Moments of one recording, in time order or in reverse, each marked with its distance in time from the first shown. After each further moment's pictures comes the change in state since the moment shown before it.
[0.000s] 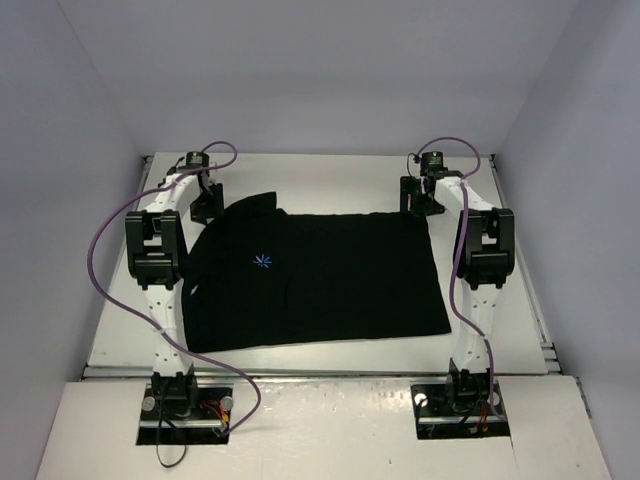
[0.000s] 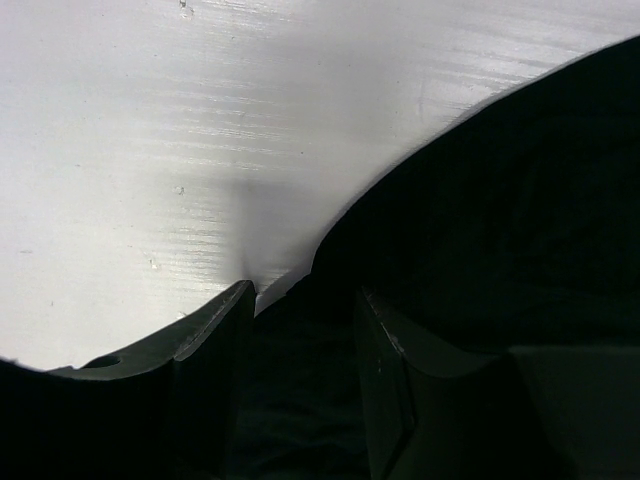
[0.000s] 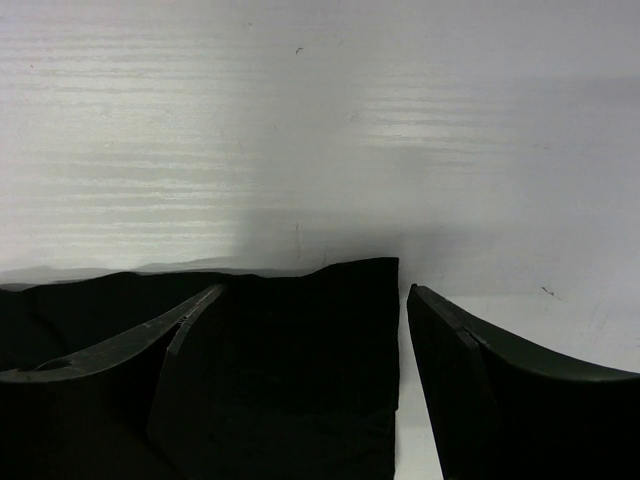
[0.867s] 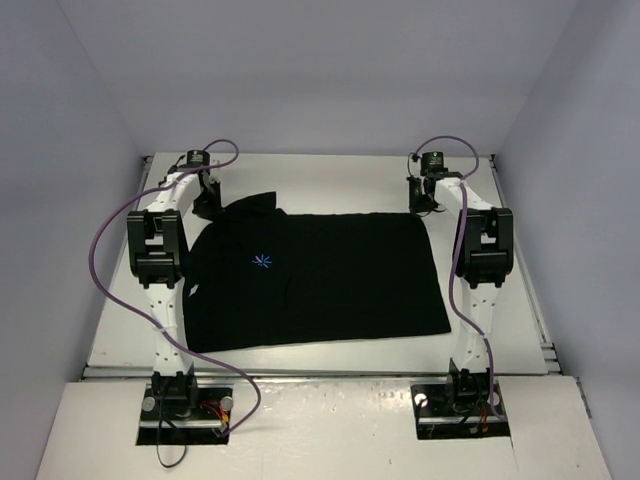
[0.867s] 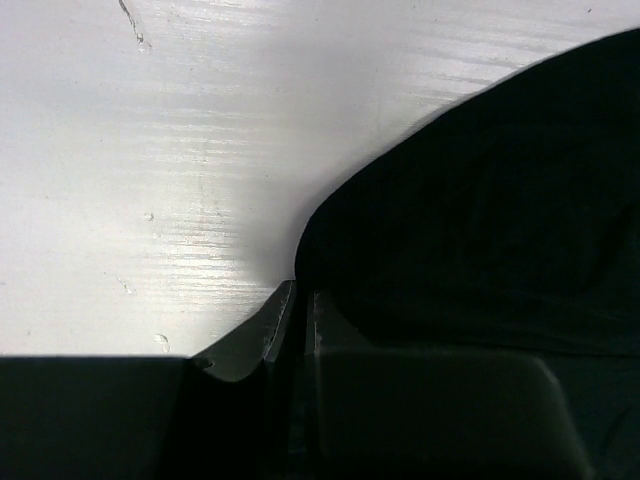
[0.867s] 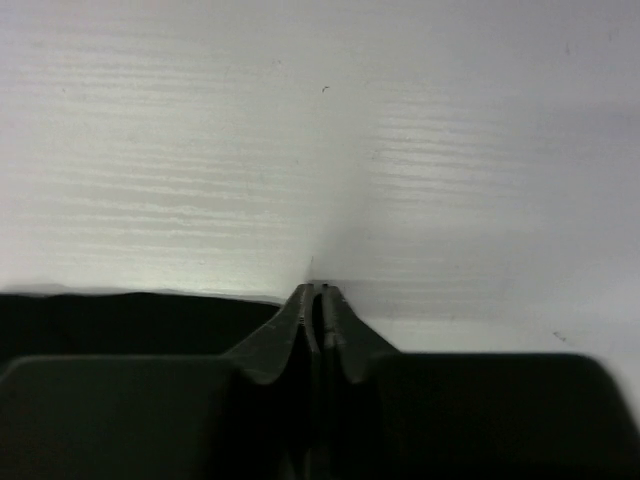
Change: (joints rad) left arm -0.001 0.025 0.036 0.001 0.050 0.011; right arm -0.001 0.022 0.007 0.052 -0.048 -0.032
